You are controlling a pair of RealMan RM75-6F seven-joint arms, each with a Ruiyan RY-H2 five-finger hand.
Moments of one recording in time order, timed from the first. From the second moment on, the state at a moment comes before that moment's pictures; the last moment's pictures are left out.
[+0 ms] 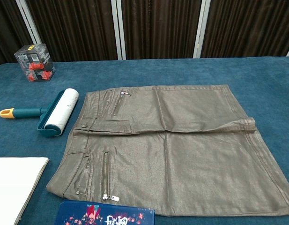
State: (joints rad) left arm -0.07 -1.07 -0.05 -1.84 1.54 1.55 0.35; right arm -0.01 -0.95 0.07 -1.76 -1.62 1.65 -0.03
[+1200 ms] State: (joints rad) left arm -0.51 -1.59 -0.25 -1.13 1.12 1.02 0.33; right arm 0.08 -0.96 0.12 -1.73 -1.43 1.45 0.00
